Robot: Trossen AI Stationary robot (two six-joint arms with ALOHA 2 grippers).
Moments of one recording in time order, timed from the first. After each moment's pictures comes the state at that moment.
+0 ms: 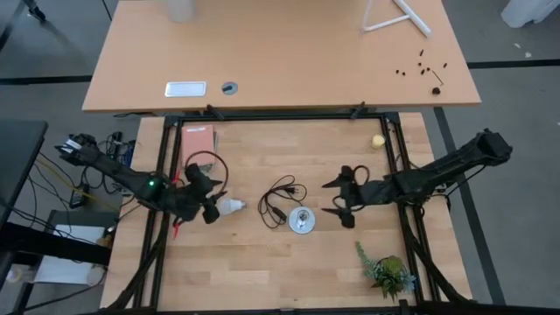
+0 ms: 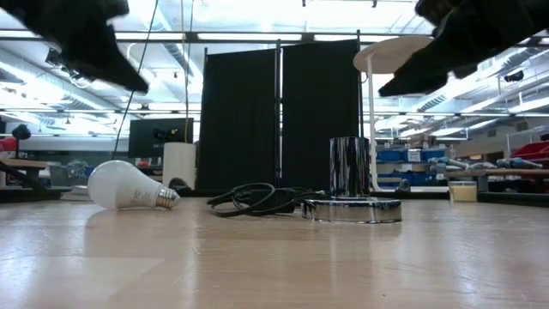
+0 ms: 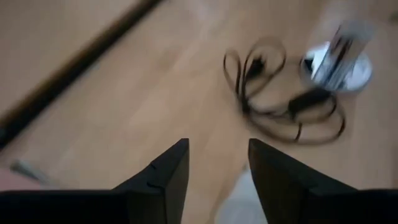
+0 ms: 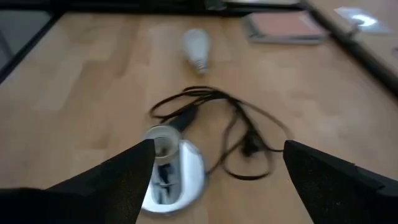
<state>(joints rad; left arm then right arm) -0.47 0.88 0.60 -0.60 -0.77 -0.63 0.30 1.06 0.49 0.07 0.36 0.14</state>
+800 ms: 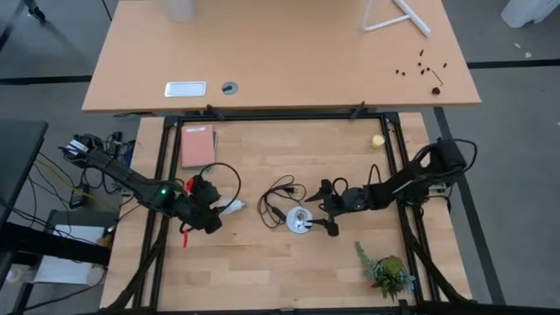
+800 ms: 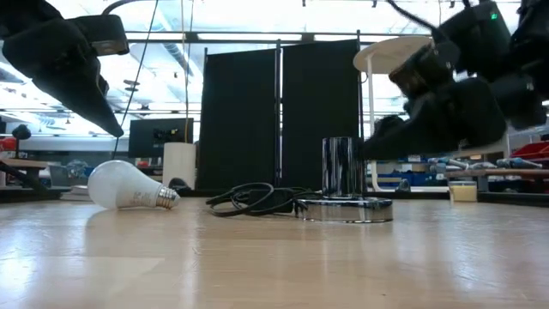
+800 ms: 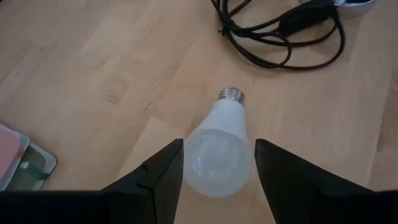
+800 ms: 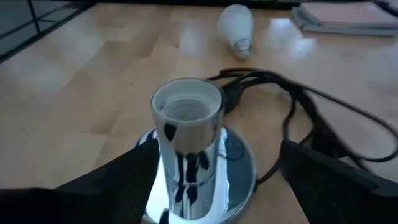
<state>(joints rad) -0.49 1.04 0.60 -0.66 -0.57 -0.80 0.21 1.67 0.32 0.99 0.15 0.04</state>
